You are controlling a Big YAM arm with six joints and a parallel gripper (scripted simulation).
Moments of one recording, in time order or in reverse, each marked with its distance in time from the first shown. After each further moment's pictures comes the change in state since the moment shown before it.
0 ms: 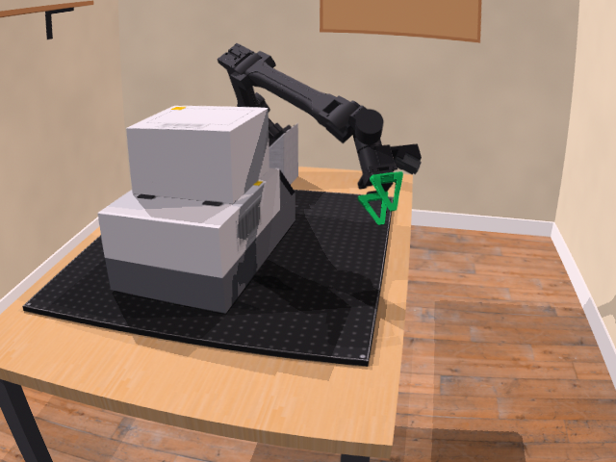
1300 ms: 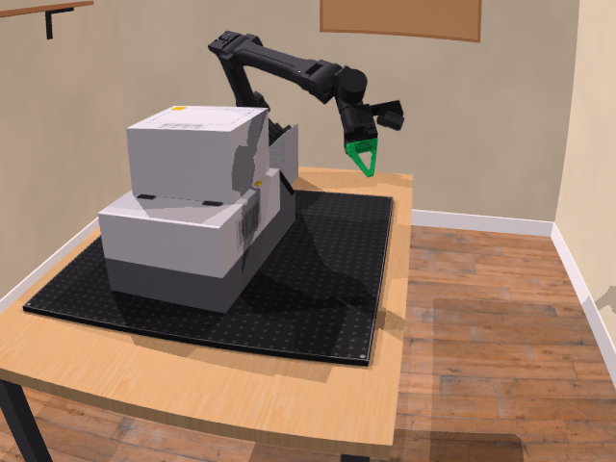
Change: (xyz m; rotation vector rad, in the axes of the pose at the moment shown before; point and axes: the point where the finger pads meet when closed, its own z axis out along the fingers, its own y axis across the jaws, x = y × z) arm 0.021 -0.021 -0.088 -0.030 -0.025 0.200
